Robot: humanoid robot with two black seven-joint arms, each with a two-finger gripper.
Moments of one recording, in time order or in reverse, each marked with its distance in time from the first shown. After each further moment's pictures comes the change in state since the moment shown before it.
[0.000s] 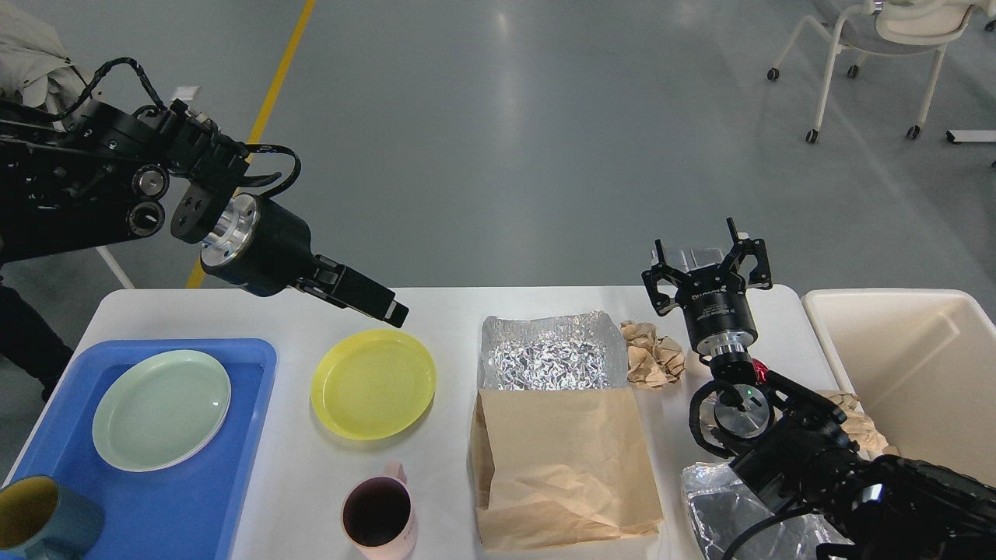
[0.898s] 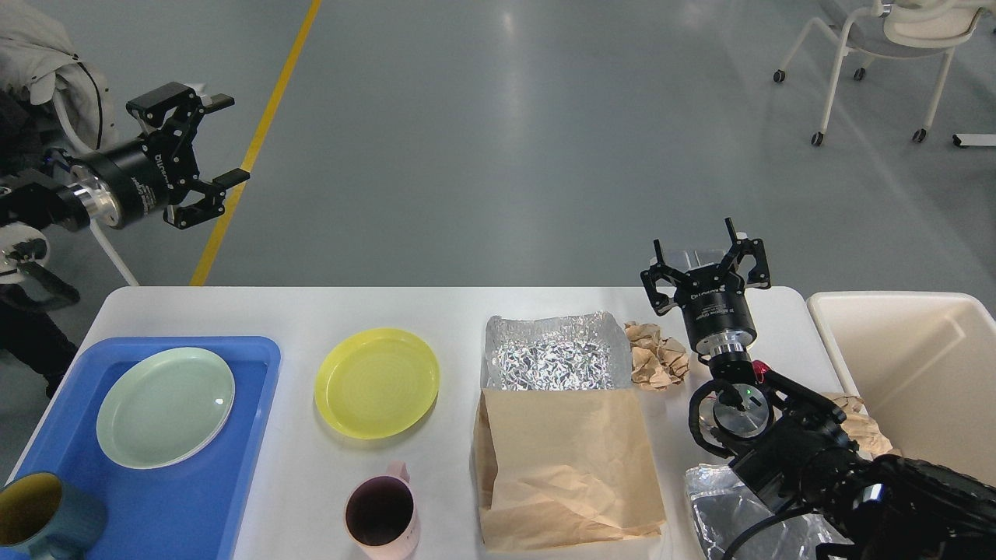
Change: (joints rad) left arm 0.666 0.076 -0.639 0.710 -0.904 -0.019 0.098; right arm 0.000 0.000 0.000 0.004 0.000 0.000 0.000
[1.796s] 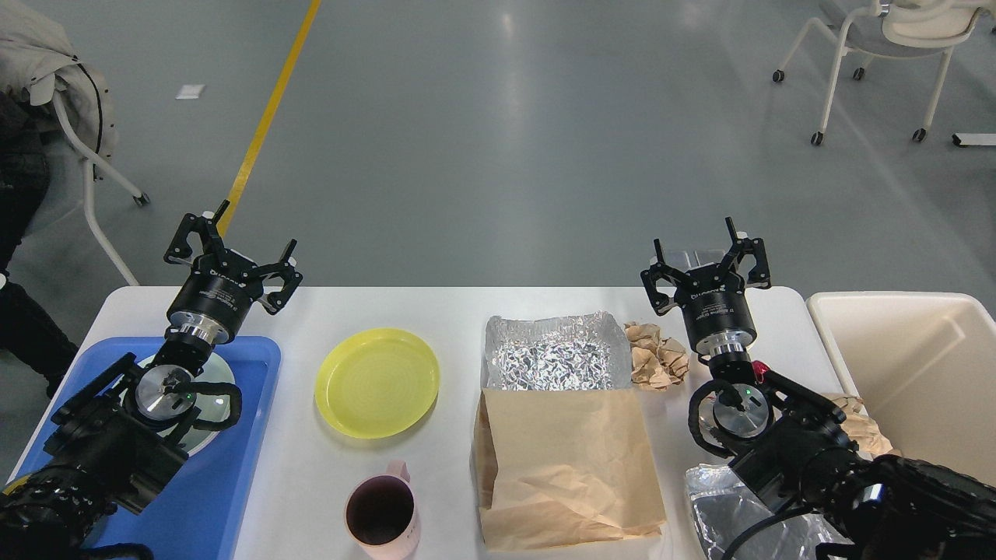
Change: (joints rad) left arm 0.545 -0.507 -1.053 0.282 -0.003 -0.014 0.013; right arm 0.001 0.000 0.000 0.000 0.000 0.000 0.000
